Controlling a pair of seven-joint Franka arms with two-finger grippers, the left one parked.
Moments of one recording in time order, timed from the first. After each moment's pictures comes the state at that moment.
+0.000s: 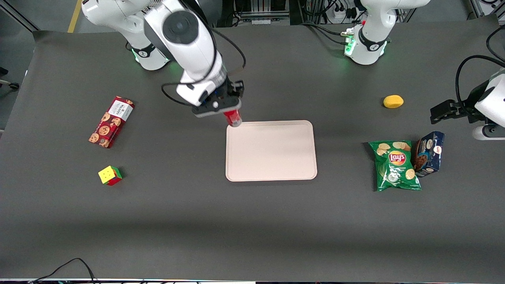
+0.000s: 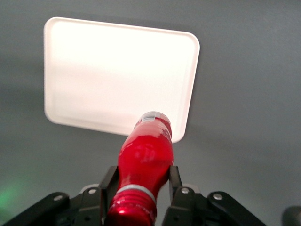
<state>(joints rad) 0.50 0.28 0.24 -1.59 0.06 1.84 0.58</state>
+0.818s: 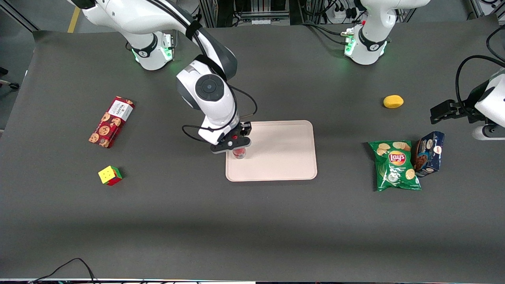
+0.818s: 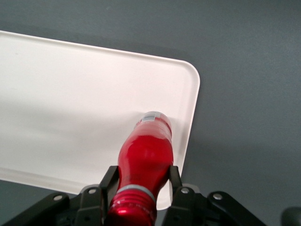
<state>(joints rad) 0.49 0.49 0.23 -1.66 -0.09 2.15 0.58</state>
